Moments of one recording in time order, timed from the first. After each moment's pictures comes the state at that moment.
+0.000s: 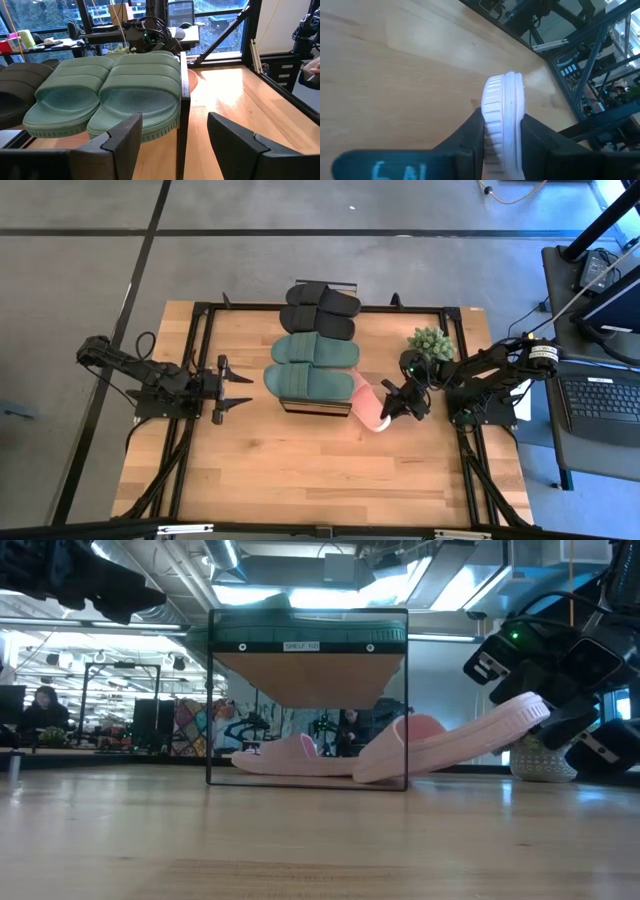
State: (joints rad) left arm -0.36 0.27 0.22 -0.07 -0.43 0.03; right arm -0.34 1.44 0.19 0.60 -1.03 -1.46
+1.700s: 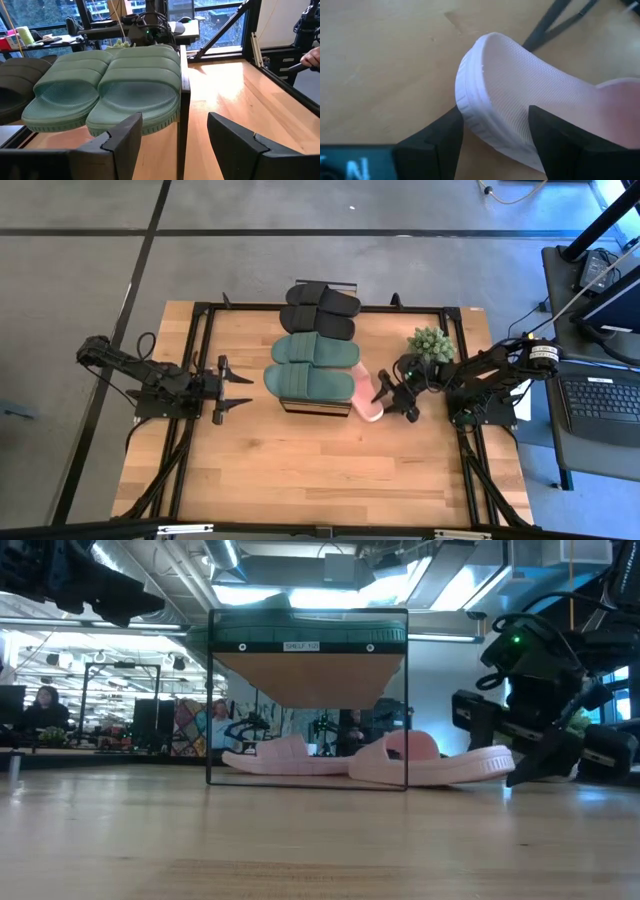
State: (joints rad) left arm -0.36 0.27 0.22 -0.10 -0.43 0.03; right arm -0.29 1.44 0.19 0.51 -0.58 -0.97
